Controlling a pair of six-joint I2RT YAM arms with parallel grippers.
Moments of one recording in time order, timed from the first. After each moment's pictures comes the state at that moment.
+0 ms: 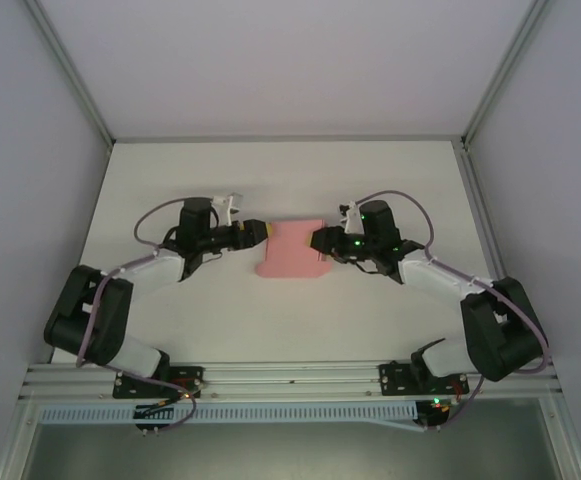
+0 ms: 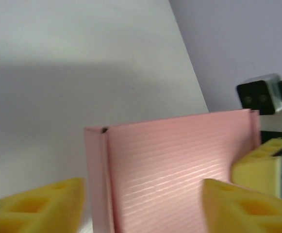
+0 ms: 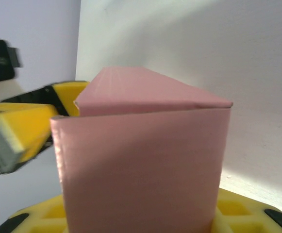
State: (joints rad) left arm -0.41 1.46 0.70 0.29 0.66 -0.63; right arm 0.47 1.37 0.70 0.04 -0.63 0.82
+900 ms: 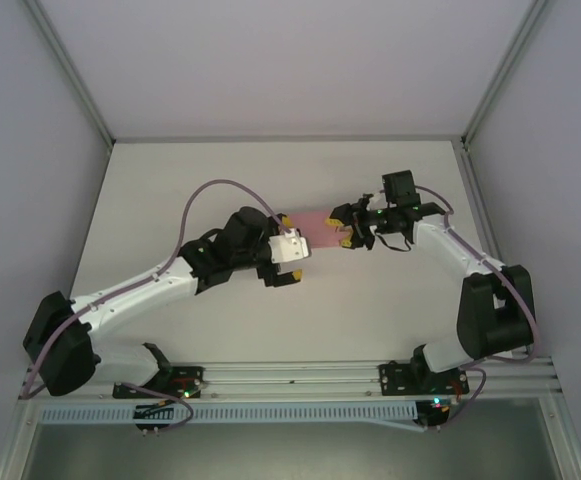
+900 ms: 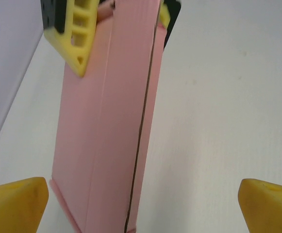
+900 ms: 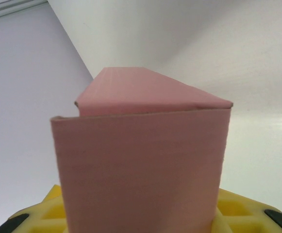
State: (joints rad) left arm -0.89 1.31 0.97 -0.29 0.09 0.63; right arm 0.26 1.48 1.02 -0.47 -0.91 1.12
